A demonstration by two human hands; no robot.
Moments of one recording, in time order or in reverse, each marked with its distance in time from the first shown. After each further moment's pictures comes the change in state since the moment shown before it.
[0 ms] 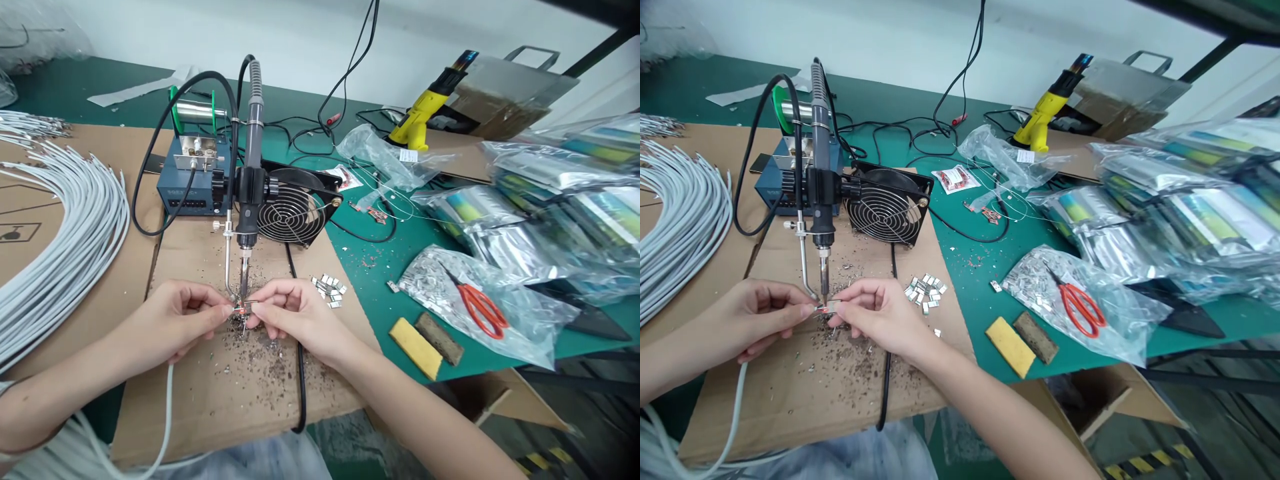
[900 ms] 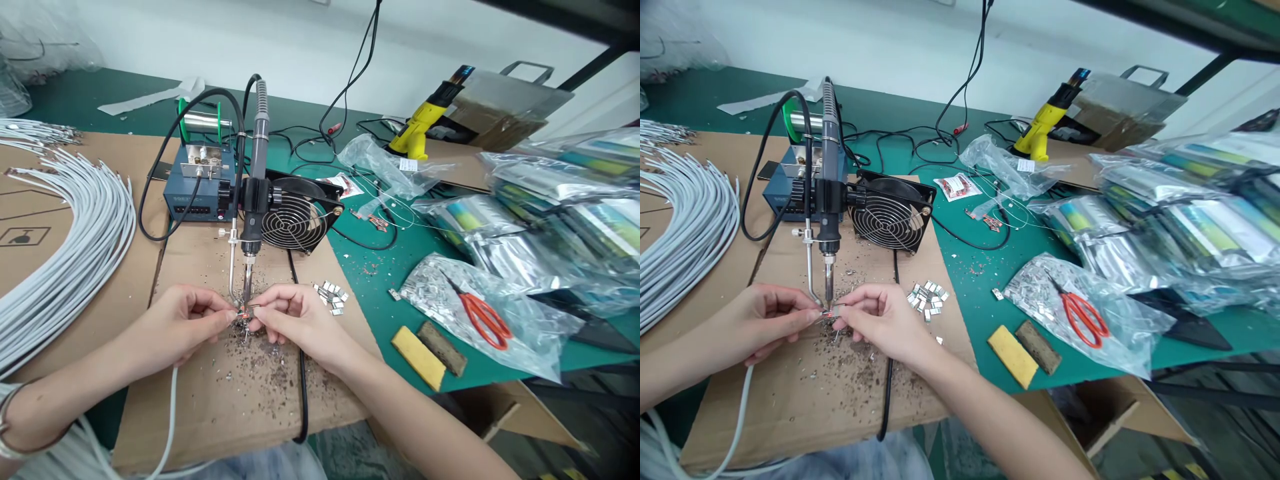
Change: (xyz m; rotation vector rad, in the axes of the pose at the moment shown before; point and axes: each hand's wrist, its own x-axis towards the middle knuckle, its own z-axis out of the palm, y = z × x) left_hand 0.000 -0.002 0.000 0.024 -0.016 0.020; right_hand 0.002 -0.002 0.001 -0.028 0.024 0.004
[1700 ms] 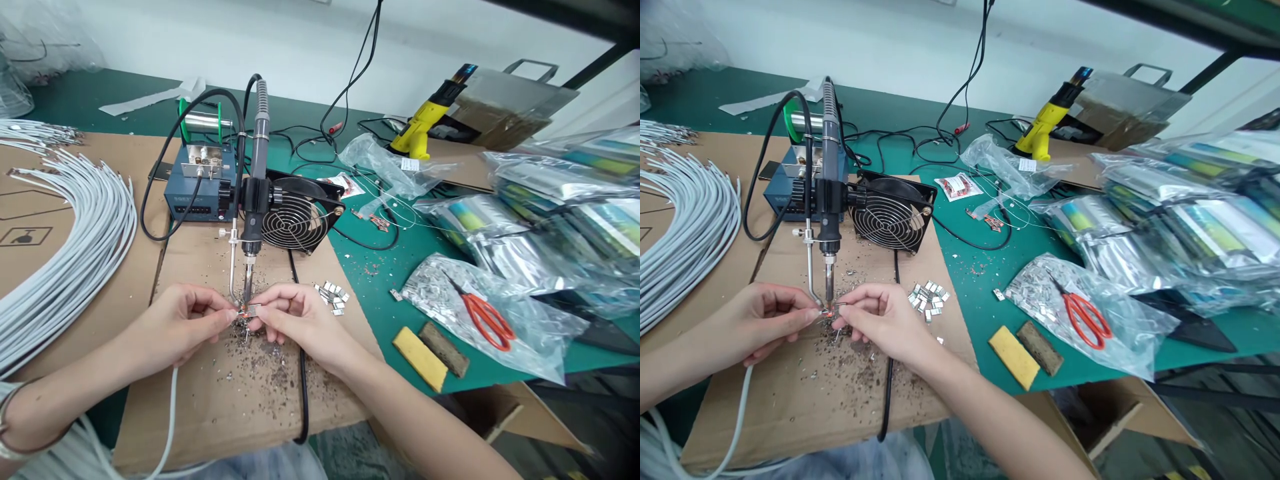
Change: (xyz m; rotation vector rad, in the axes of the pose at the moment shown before) left_hand -0.001 0.000 -0.001 -0.020 0.006 0.018; right_hand -0.001 -0.001 0.000 0.018 0.001 0.012
